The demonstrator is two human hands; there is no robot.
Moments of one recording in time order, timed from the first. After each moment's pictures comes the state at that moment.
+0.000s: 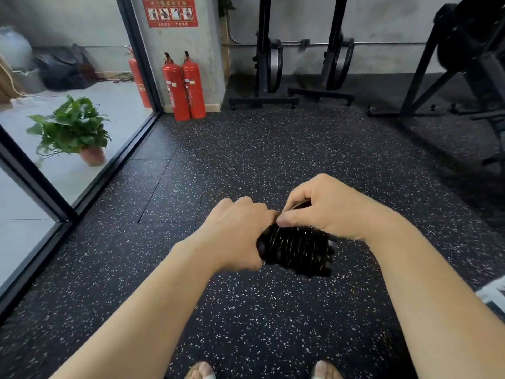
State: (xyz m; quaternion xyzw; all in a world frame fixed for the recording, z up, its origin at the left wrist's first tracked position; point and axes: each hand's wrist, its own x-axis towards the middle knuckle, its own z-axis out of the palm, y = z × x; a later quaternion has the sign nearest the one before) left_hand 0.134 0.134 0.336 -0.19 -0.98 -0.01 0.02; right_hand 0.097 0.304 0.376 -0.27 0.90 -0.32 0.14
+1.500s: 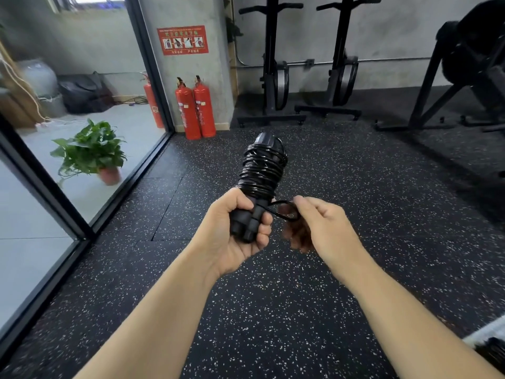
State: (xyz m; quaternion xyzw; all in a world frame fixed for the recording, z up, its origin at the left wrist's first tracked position) left_hand 0.138 0.112 0.357 0.12 -0.49 -0.85 -0.11; right_hand 0.109 0.271 0.340 -0.11 0.72 -0.68 0.08
